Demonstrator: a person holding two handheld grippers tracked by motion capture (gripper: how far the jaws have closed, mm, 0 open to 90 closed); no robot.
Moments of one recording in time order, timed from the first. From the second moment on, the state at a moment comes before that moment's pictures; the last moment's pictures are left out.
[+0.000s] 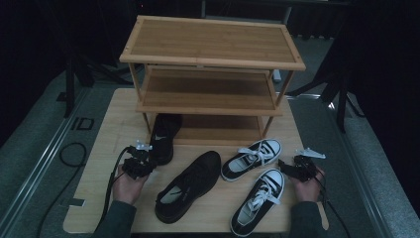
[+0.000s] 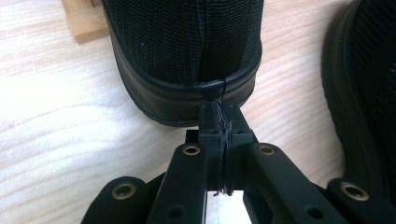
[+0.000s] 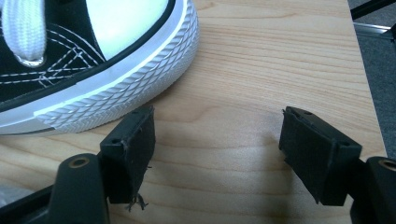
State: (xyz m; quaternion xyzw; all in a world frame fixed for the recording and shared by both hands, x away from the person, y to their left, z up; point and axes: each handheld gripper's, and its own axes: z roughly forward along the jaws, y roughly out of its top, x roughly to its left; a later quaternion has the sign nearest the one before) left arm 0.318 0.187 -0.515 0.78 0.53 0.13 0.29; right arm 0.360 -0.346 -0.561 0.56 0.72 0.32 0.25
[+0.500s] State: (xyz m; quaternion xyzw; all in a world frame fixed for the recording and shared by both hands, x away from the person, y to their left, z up) left arm 0.336 0.181 -0.512 0.77 0.54 0.15 0.29; right arm 0.360 -0.346 -0.561 0.56 0.72 0.32 0.25
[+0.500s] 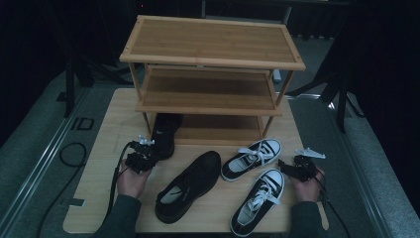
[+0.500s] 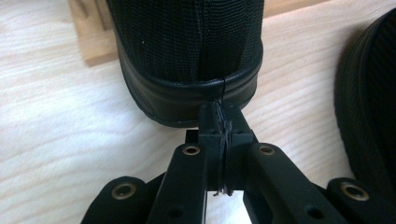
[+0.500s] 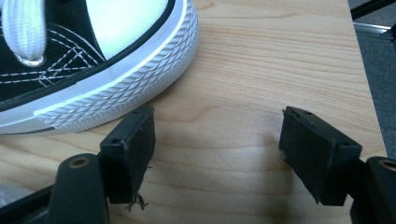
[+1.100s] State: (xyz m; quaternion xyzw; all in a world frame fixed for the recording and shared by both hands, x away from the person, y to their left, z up) left arm 0.368 0.169 -0.507 0.76 0.56 0.17 0.28; right arm 0.360 -0.345 -0.561 0.56 0.72 0.32 0.25
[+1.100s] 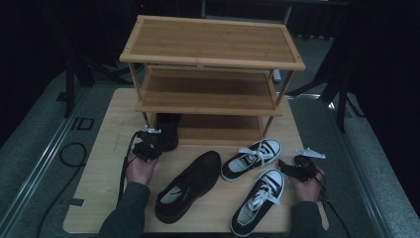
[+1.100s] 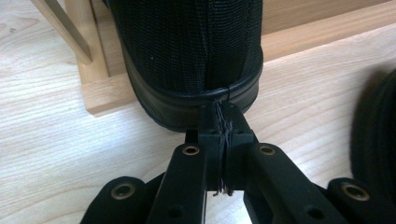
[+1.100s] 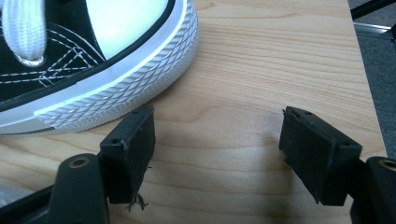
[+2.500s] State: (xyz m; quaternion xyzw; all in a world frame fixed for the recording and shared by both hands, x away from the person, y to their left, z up) left arm 0.343 0.180 -0.478 0.80 0.49 0.10 0.34; right arm 0.360 -0.345 -0.561 0.56 0.72 0.32 0.25
